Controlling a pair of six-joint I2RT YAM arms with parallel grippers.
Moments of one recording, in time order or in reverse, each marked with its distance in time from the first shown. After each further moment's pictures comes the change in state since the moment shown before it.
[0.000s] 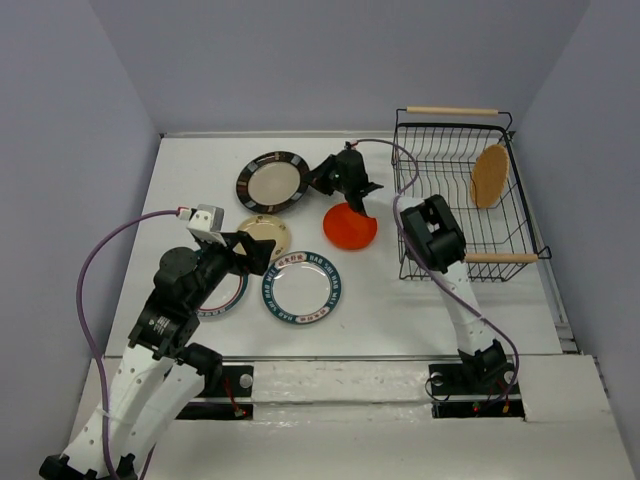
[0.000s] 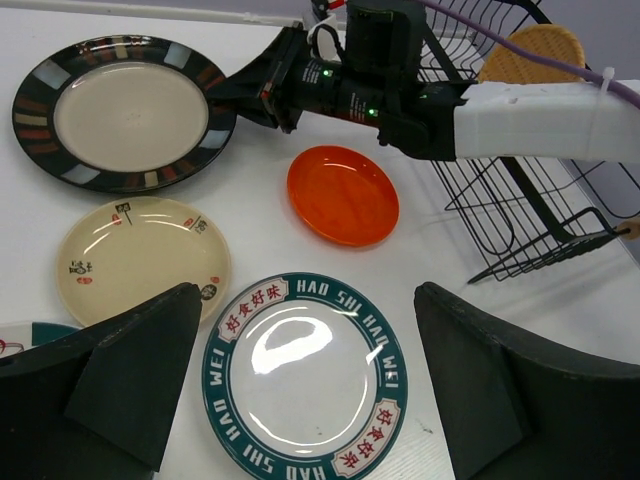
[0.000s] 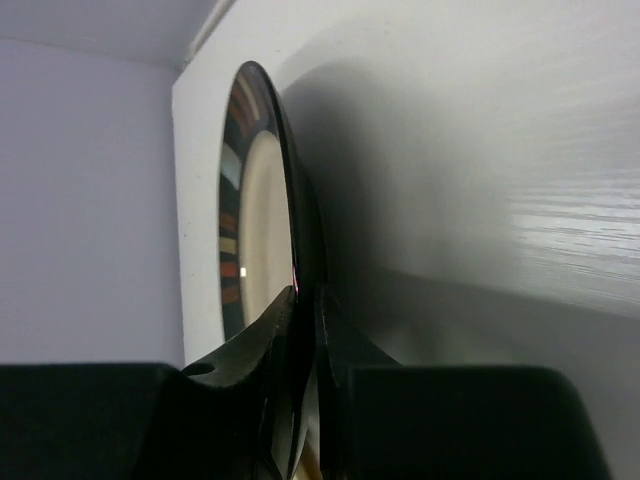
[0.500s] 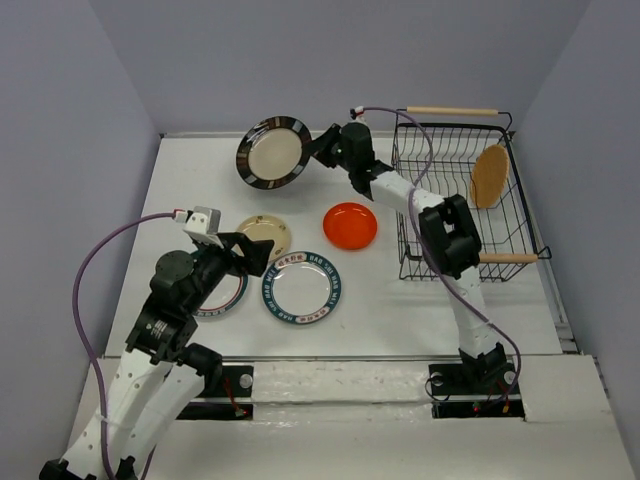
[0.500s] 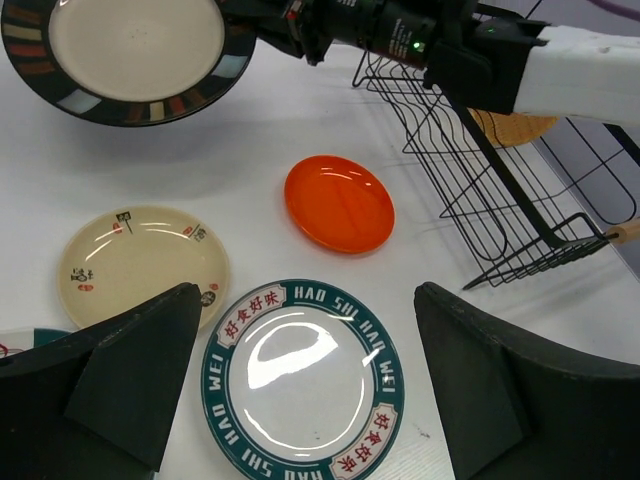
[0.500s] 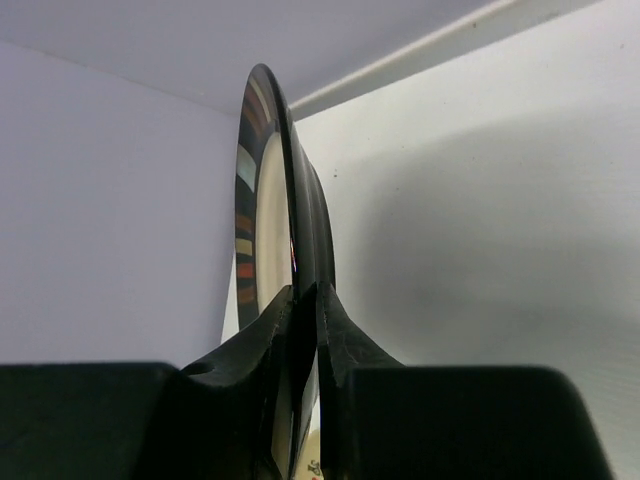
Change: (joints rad) left arm 0.001 -0.025 0.000 0.000 -0.002 0.000; right arm 0.004 -0.138 0.084 -0.068 0.027 -0.101
